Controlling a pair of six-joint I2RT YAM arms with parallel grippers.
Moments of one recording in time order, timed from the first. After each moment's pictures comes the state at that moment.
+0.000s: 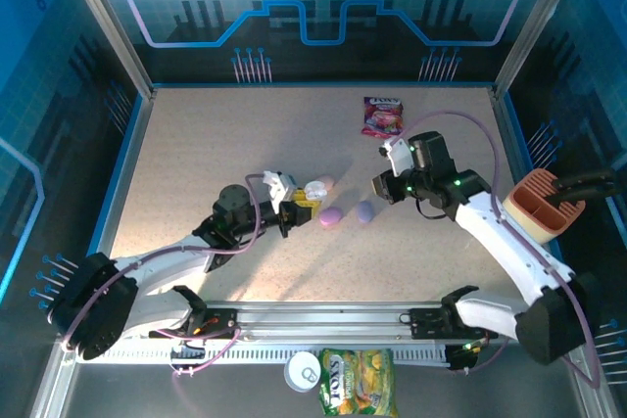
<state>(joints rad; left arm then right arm) -0.60 1.19 0.40 0.66 0.52 -0.17 0.40 1.14 0.97 -0.63 -0.26 0.01</state>
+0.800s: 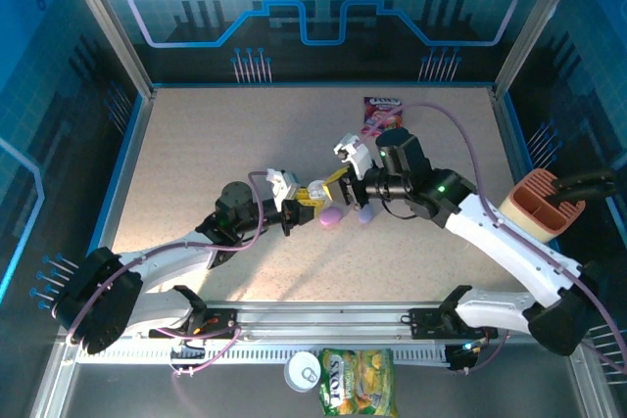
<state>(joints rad) -0.60 1.22 0.43 0.69 0.55 -0.17 0.71 1.19 1.14 -0.53 -0.38 0.10</state>
